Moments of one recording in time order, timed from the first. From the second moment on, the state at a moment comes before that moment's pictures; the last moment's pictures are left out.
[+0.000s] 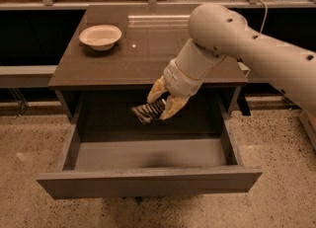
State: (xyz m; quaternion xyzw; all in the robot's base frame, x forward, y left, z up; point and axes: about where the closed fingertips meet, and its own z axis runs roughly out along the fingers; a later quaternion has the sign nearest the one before) arm 0.546 -0.024 0.786 -0.87 0.44 0.10 0.21
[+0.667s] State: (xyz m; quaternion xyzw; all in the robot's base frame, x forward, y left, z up) arm 0.573 -0.051 0.886 -0.85 0.49 0.08 0.20
